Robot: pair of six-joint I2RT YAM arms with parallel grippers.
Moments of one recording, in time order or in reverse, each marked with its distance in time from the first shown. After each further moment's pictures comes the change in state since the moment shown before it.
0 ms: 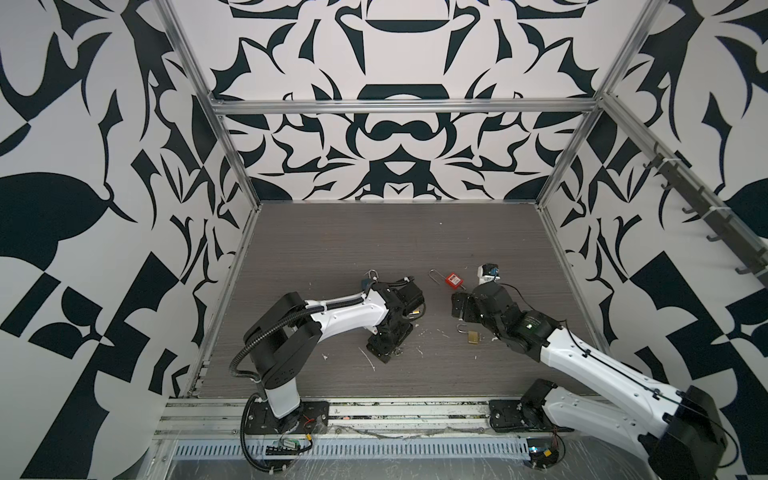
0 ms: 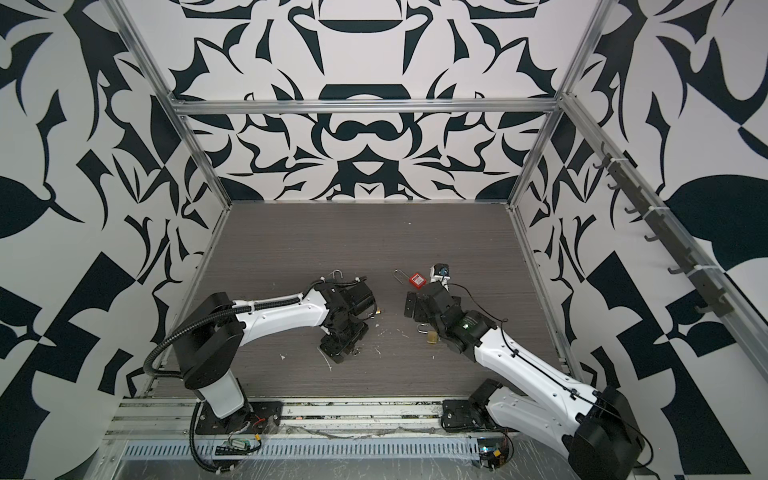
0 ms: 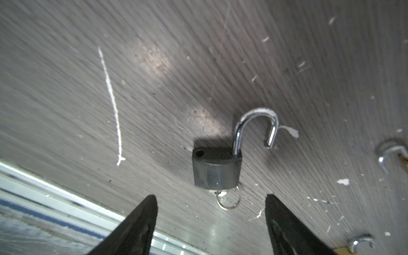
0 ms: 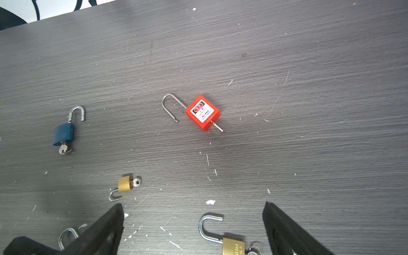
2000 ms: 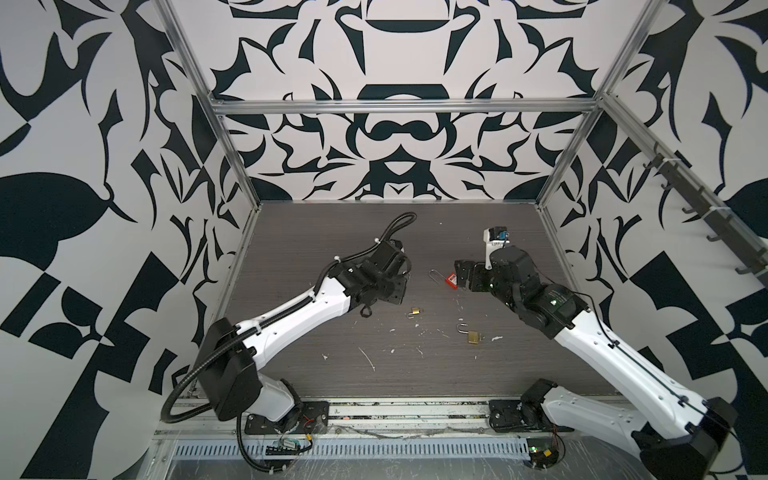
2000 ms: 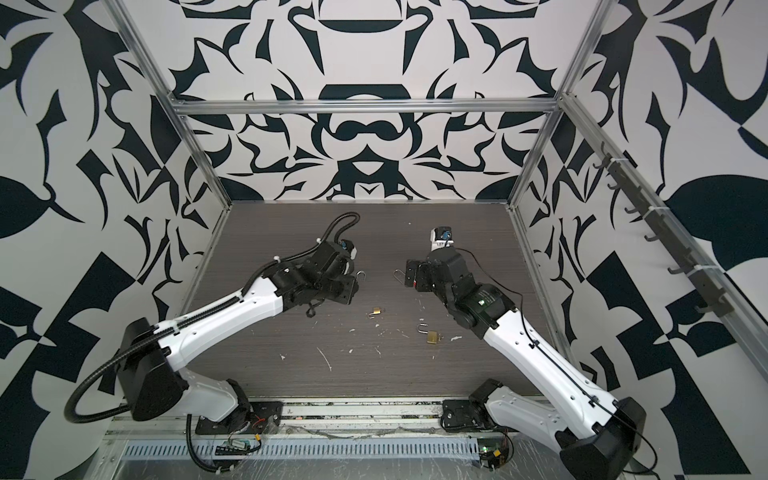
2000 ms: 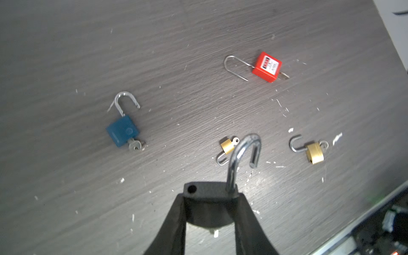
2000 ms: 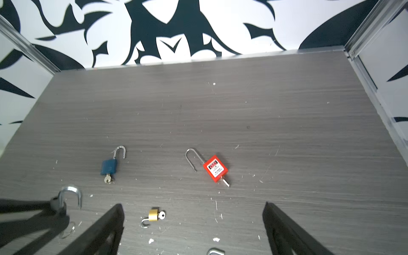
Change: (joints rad) left arm 0.121 -0.353 0.026 0.255 -0.201 1.640; right arm -0.111 0.066 0.420 -0.174 -0.097 -0.197
